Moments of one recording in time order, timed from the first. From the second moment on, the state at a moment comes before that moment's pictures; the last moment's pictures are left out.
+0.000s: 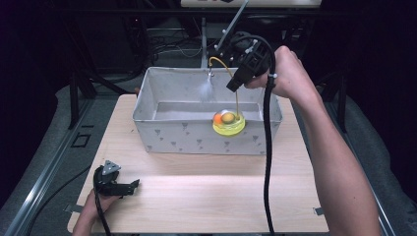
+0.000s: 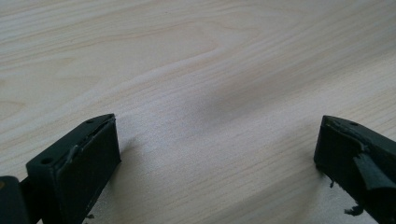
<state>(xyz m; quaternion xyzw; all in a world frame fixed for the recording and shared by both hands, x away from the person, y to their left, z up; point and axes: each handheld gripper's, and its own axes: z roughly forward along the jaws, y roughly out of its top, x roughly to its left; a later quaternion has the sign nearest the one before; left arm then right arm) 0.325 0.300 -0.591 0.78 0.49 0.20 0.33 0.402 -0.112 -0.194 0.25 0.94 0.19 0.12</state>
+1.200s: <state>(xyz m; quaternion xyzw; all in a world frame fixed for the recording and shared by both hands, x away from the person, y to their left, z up) 0.325 0.300 -0.592 0.78 0.49 0.20 0.33 0.468 -0.122 -0.192 0.32 0.91 0.21 0.14</state>
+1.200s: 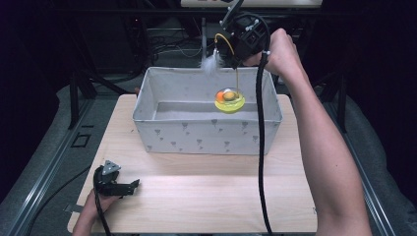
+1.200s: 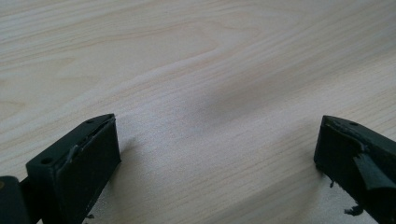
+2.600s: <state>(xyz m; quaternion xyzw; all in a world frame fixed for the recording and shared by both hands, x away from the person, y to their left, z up) 0.325 0.300 -0.592 0.78 0.49 0.20 0.33 0.511 -0.160 -0.272 0.38 0.90 0.19 0.12</state>
